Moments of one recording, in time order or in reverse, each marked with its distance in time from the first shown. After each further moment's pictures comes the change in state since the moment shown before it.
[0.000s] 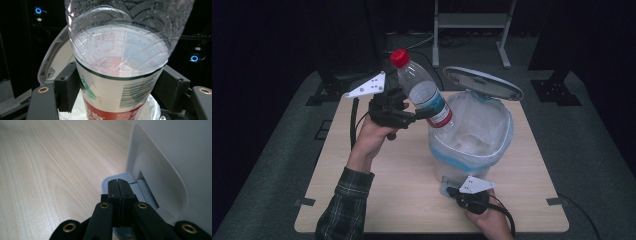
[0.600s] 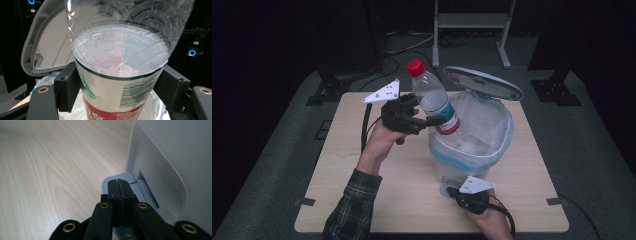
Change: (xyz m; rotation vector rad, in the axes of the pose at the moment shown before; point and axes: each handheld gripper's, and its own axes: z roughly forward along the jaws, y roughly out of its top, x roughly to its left) left arm 0.003 -0.024 0.019 0.045 -0.020 -0.016; right arm -0.001 0.000 0.000 -0.006 -0.001 -0.010
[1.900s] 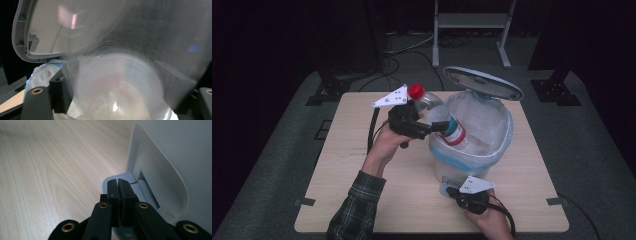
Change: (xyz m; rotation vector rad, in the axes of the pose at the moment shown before) left arm 0.003 -0.015 0.011 0.044 0.018 -0.009; right arm 0.000 0.000 0.000 0.003 0.004 0.006
